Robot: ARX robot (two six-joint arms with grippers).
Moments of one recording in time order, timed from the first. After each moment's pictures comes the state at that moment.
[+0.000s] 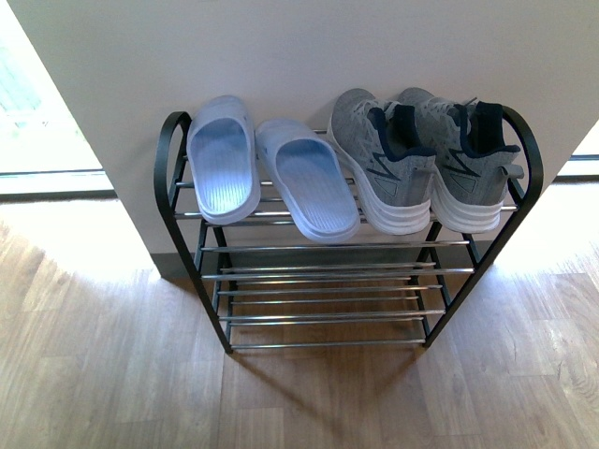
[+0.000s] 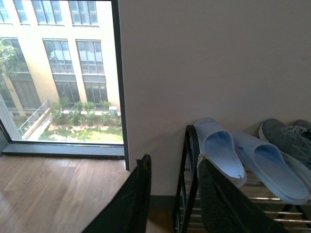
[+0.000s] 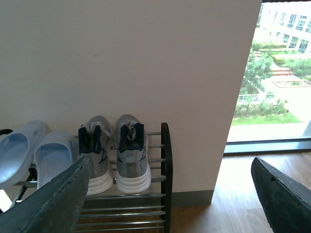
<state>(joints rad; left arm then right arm) 0.00 0.02 0.01 0.00 0.00 -0.01 0.00 0.00 0.02 0.00 0.00 0.00</state>
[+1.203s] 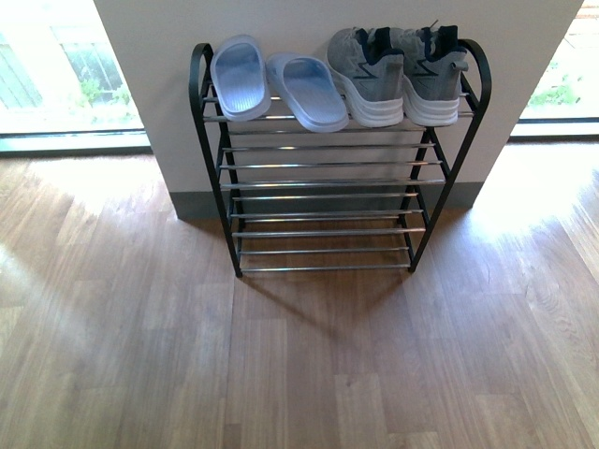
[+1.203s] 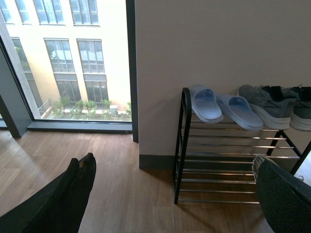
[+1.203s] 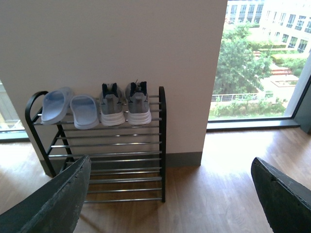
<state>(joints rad) 0.00 0.02 0.01 0.00 0.00 -0.01 0.00 0.00 0.02 0.00 0.00 0.00</state>
